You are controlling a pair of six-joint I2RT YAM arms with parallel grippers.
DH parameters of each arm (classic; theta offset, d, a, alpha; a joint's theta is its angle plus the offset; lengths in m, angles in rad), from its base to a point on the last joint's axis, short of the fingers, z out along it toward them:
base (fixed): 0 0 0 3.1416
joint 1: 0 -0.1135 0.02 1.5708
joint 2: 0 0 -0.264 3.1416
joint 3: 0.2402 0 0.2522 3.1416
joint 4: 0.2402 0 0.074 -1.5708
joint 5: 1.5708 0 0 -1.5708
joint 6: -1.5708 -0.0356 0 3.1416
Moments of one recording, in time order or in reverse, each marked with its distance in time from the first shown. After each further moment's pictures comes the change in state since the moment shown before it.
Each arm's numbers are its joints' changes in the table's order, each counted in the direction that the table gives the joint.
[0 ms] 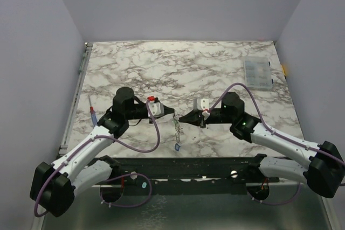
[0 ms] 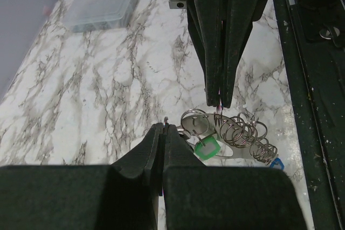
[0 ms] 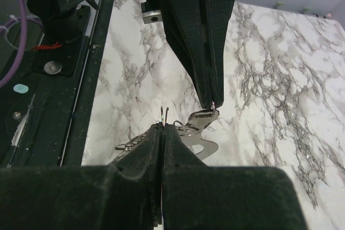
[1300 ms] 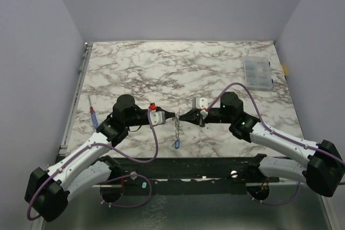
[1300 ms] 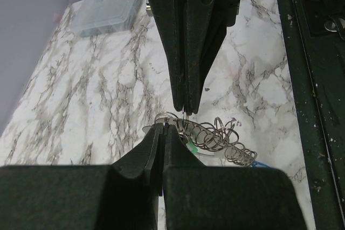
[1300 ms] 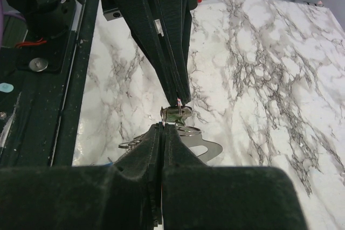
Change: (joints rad) left arm 0.093 -0.090 -0.063 0.000 -0.111 -0.041; right arm 0.000 0.014 0.000 0.003 0.046 0.005
